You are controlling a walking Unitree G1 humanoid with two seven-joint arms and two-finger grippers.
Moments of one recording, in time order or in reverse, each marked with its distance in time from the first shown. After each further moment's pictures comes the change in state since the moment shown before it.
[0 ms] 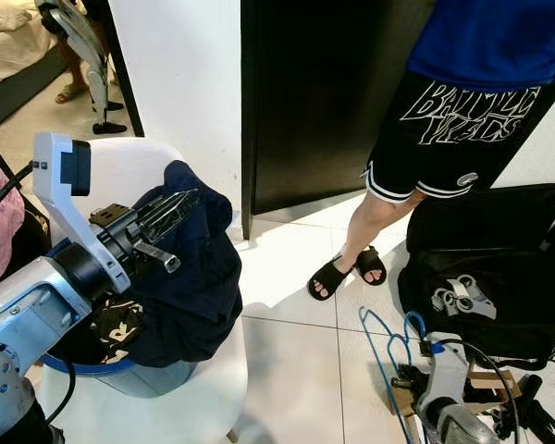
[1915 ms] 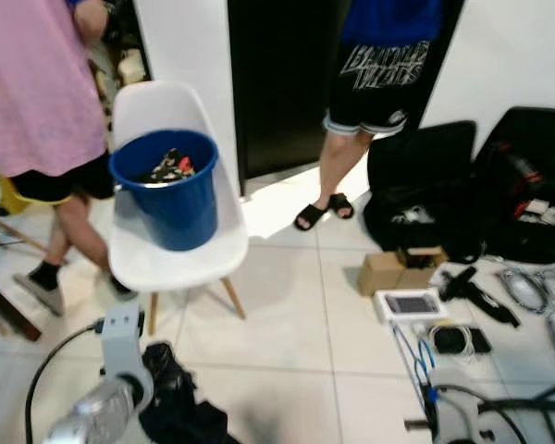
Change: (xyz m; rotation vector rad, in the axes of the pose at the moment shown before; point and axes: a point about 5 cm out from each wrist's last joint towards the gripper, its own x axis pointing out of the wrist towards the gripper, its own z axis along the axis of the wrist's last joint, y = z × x) left arm -0.058 0.083 -0.221 -0.047 0.605 0.771; right arm -0.022 0.010 -0.009 -0.285 -0.078 -0.147
